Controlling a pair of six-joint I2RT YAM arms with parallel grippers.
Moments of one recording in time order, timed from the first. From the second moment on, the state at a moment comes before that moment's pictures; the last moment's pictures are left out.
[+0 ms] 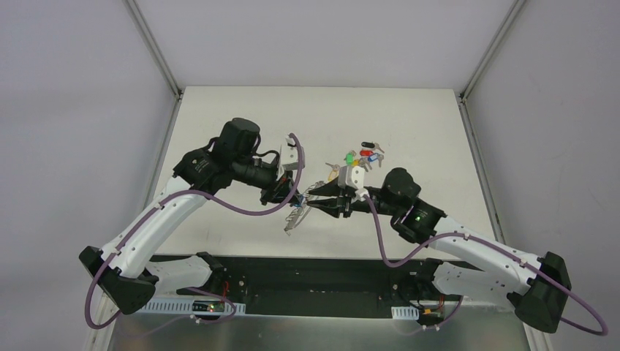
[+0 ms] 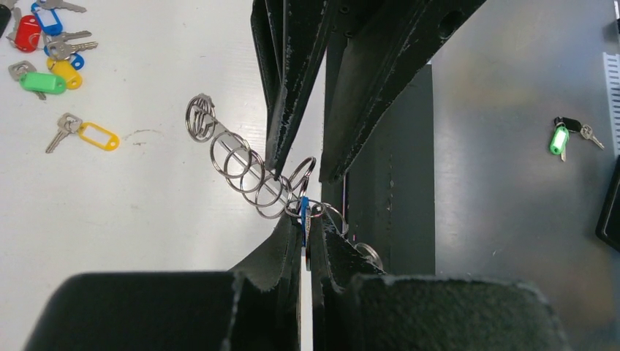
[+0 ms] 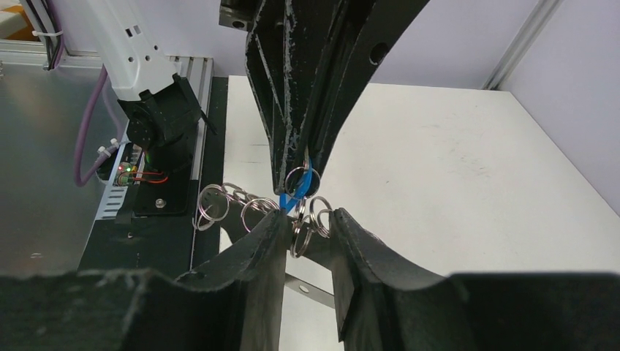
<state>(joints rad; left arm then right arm) -0.65 1.14 1.29 -0.86 0.80 0.37 0.95 0.96 0.70 0.27 -0.52 -0.16</state>
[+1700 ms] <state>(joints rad) -0.74 1.14 1.32 -0.90 0.57 0.48 1.00 1.00 0.70 0.26 -0.45 -0.15</state>
